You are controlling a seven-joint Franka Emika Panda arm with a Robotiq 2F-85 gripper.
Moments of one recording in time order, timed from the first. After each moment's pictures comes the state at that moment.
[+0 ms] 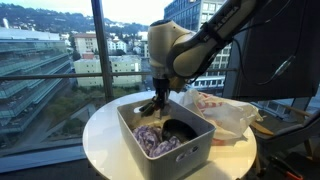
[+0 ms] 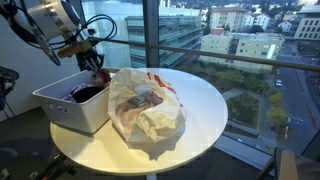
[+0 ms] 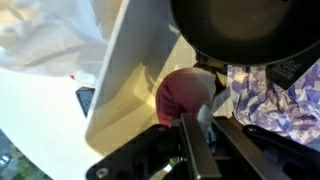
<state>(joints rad) 0.40 0.20 0.11 -2.14 -0.53 2.44 0.32</state>
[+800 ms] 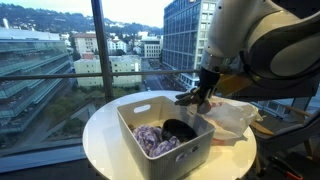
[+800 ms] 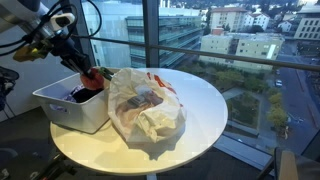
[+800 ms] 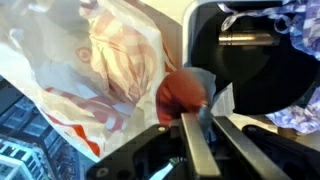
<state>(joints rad) 0.26 -0.41 0.21 -2.73 -0.53 2.55 0.82</state>
